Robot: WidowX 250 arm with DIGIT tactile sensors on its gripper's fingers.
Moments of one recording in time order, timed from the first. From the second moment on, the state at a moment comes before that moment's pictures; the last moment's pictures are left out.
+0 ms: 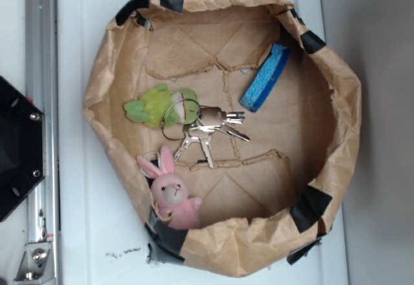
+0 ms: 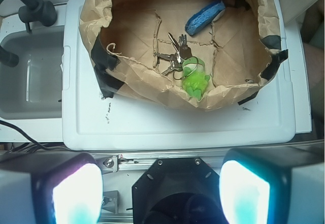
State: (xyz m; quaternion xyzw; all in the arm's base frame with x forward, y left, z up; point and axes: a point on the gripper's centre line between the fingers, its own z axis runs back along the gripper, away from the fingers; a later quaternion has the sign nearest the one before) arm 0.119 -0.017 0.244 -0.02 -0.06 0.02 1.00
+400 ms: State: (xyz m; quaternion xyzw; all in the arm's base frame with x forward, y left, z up) arm 0.119 -0.017 0.241 -0.02 -0.05 0.02 1.00
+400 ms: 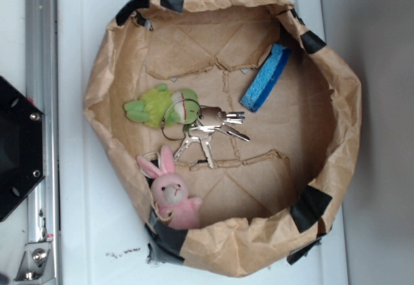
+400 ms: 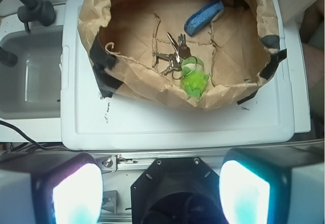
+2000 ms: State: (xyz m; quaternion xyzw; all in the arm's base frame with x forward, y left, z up) arm 0.227 0.036 0.081 0.08 -0.05 0.30 0.95
